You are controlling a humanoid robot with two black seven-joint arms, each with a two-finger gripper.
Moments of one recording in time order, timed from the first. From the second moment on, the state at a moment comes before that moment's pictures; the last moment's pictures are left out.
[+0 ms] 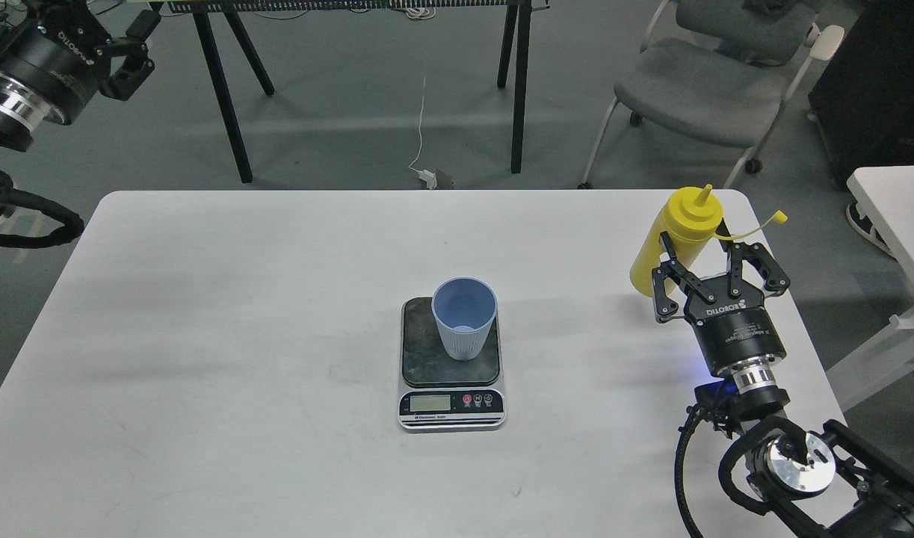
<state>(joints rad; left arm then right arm) -0.98 0.62 -0.59 -0.60 0.31 -0.49 -0.49 0.11 -0.33 0.94 1.29 0.34 0.49 0.41</state>
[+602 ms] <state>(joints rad) -0.99 0.62 -0.59 -0.60 0.32 -0.49 -0.49 0.09 -0.22 0.94 1.09 0.28 0.49 0.47</state>
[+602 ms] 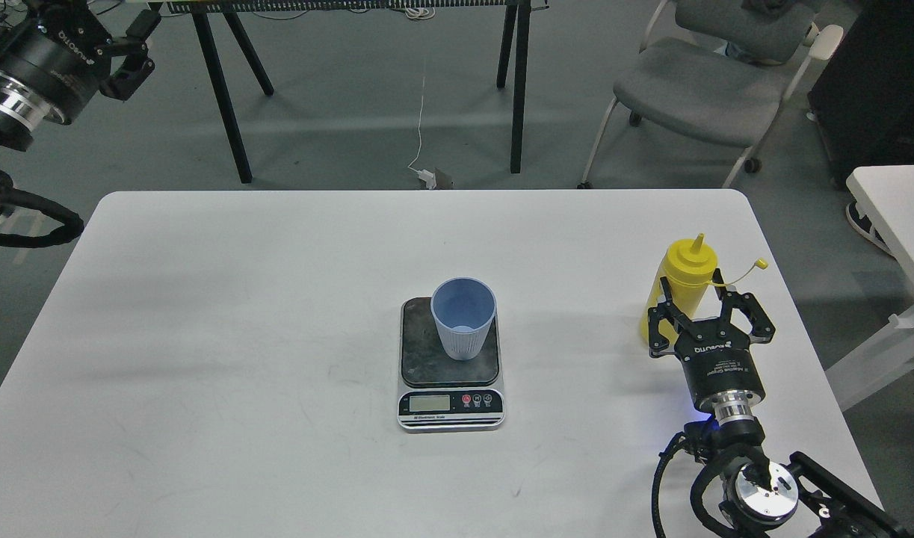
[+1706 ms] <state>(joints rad) -0.98 0.61 -0.59 -0.60 0.32 -0.49 -0.49 0.01 -0.21 0.95 1.08 0.16 0.49 0.47</state>
